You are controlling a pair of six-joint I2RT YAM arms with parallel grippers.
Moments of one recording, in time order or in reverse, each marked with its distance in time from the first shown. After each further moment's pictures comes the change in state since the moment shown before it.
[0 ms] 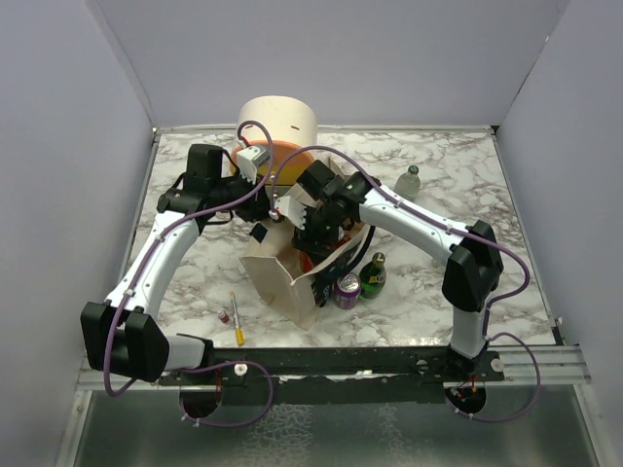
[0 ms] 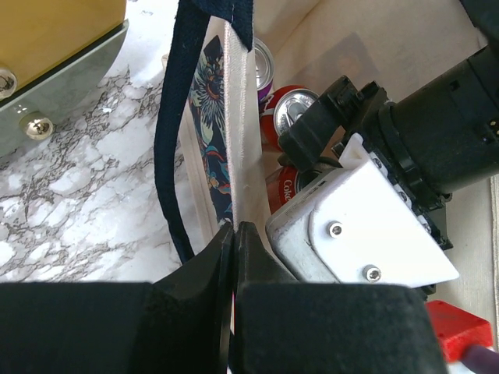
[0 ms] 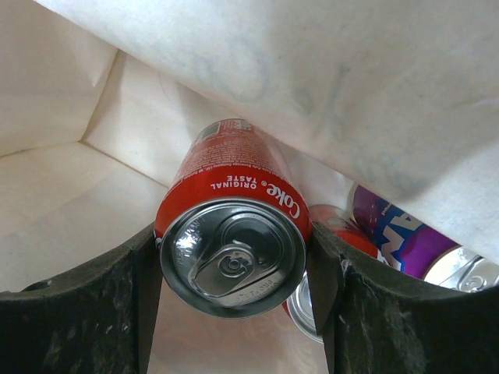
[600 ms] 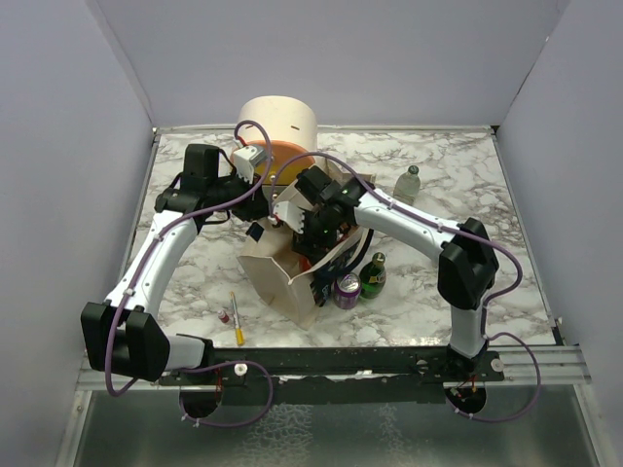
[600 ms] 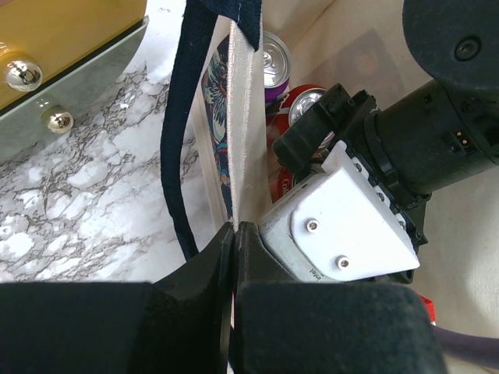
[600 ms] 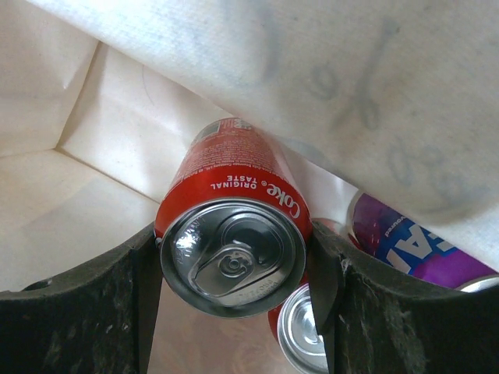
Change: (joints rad) left arm 0.023 0.000 0.000 -0.008 -0.010 0.026; right arm 0.001 0.027 -0.056 0.066 0.011 -0.007
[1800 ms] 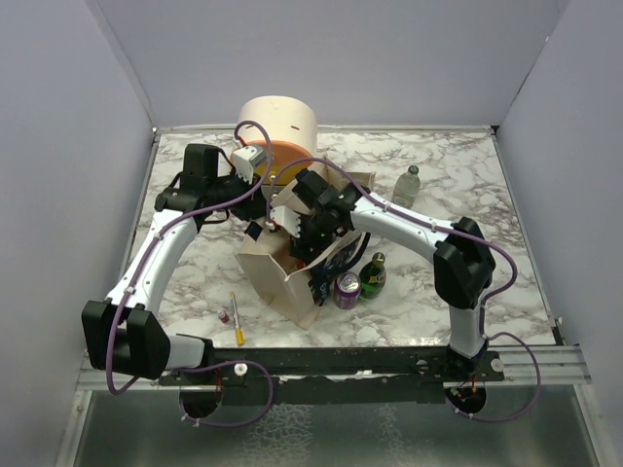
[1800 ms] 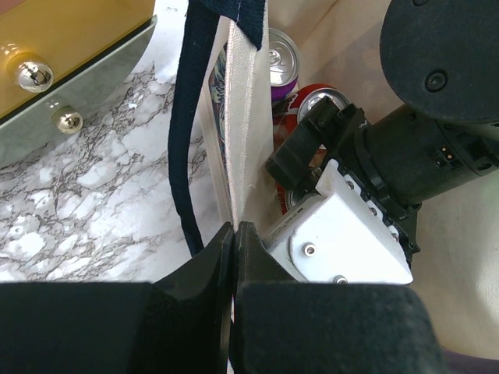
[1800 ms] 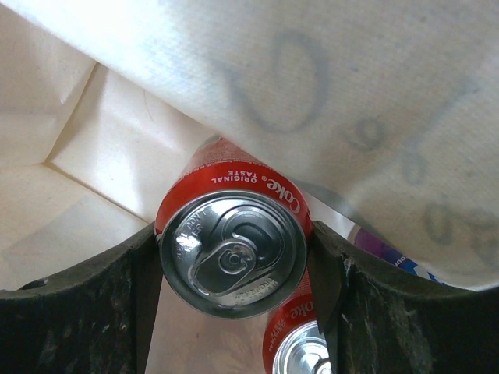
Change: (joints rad) left arm 0.004 0.009 0.000 0.000 -0.004 0.021; right arm 0.009 0.019 -0.042 0.085 -0.031 -0.038
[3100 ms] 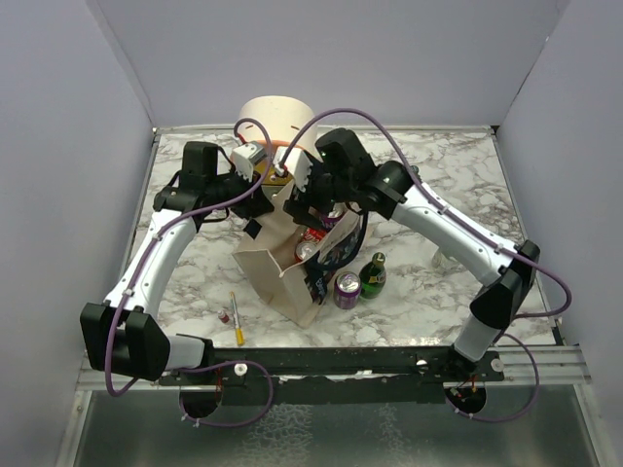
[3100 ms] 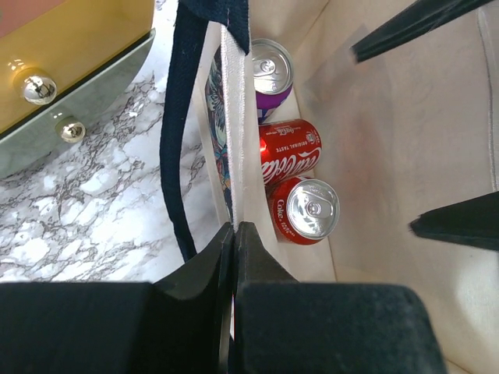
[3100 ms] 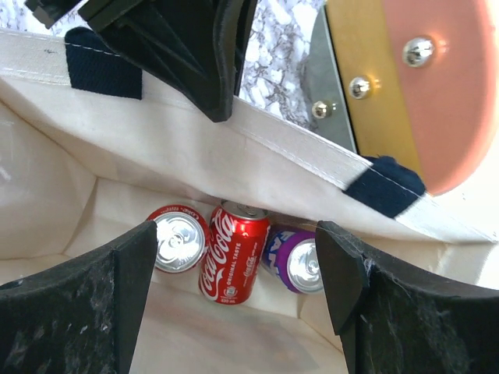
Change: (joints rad) left arm 0.002 -0.005 0.014 -0.001 0.002 0.005; right arm 0.003 -0.210 0.170 0.092 0.112 0.180
